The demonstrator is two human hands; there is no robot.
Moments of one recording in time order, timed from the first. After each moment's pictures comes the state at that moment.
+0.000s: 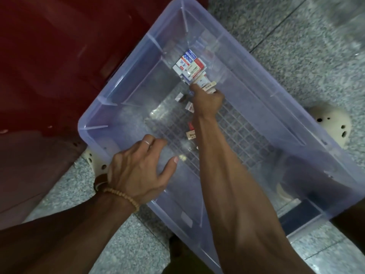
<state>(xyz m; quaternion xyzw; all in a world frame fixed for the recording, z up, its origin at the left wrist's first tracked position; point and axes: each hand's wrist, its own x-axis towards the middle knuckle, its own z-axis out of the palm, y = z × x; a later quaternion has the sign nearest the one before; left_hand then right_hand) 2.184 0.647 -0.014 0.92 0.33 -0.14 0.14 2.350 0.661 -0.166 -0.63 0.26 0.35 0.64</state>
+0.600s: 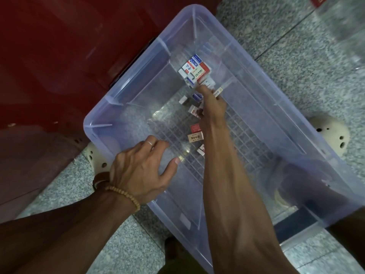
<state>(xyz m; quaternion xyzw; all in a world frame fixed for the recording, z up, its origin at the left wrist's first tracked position) 2.181 0.646 -0.017 0.92 0.34 -0.13 0.15 2.359 0.649 -0.172 -0.59 0.25 0.48 0.60</state>
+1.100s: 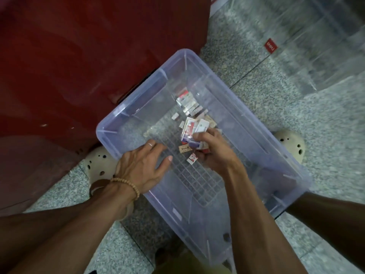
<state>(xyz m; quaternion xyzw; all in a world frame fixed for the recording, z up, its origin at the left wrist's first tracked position) 2.182 0.644 -0.007 0.91 0.35 -0.13 0.19 2.356 0.561 -0.057 -0.52 0.05 0.63 0.57</state>
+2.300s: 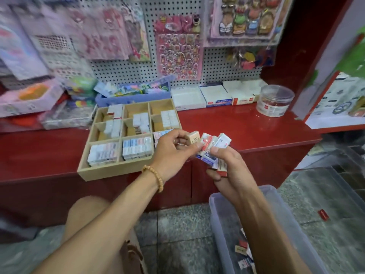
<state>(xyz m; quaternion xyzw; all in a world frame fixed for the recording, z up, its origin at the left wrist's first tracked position) 2.031 0.687 0.303 0.58 0.48 0.47 0.46 2.171 0.650 0.282 -0.35 -0.30 0.65 0.60</state>
